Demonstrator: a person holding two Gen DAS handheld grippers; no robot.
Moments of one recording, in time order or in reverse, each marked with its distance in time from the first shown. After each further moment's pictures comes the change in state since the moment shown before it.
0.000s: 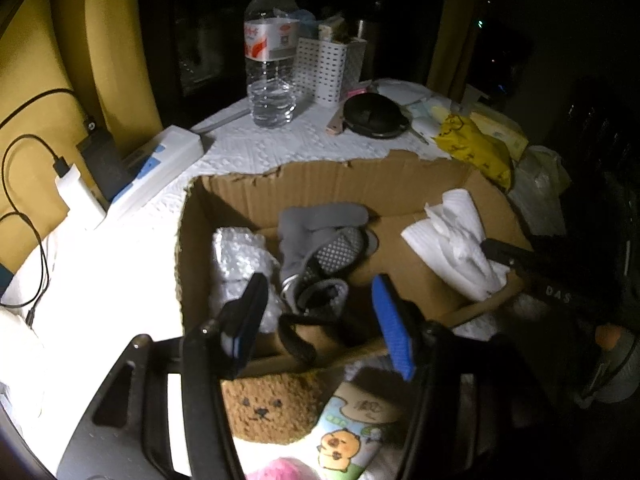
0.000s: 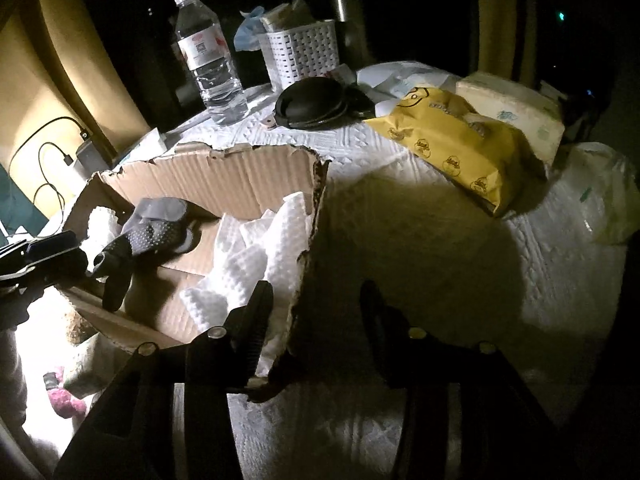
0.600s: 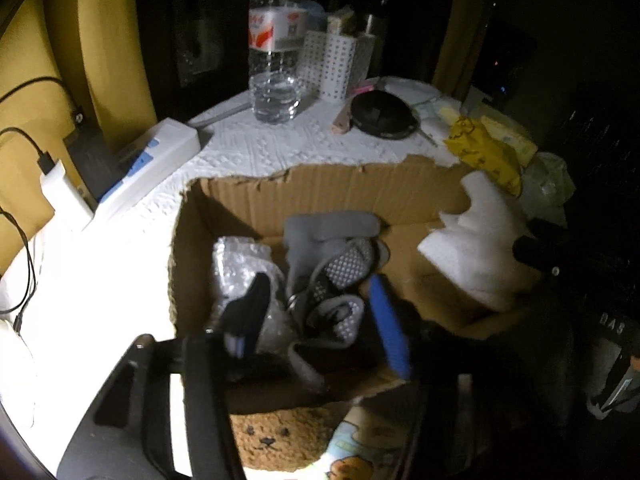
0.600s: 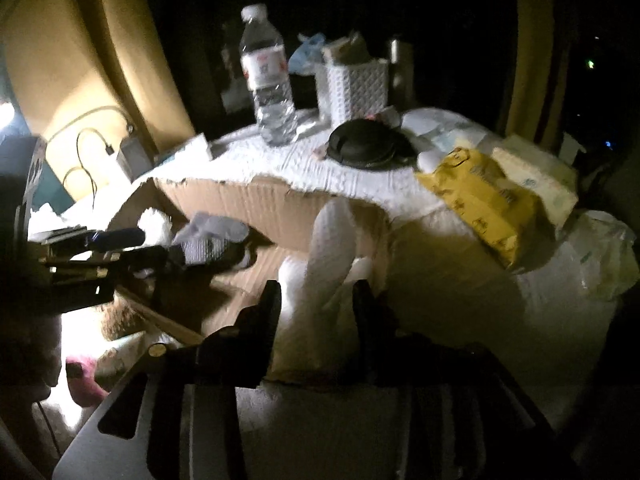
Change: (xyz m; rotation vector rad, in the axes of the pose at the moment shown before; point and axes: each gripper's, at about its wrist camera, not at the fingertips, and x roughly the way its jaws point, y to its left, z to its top) left arm 0.020 0.008 0.010 -0.026 0.008 -0.016; right arm -0.033 0.036 0.013 -0.138 -0.083 0.047
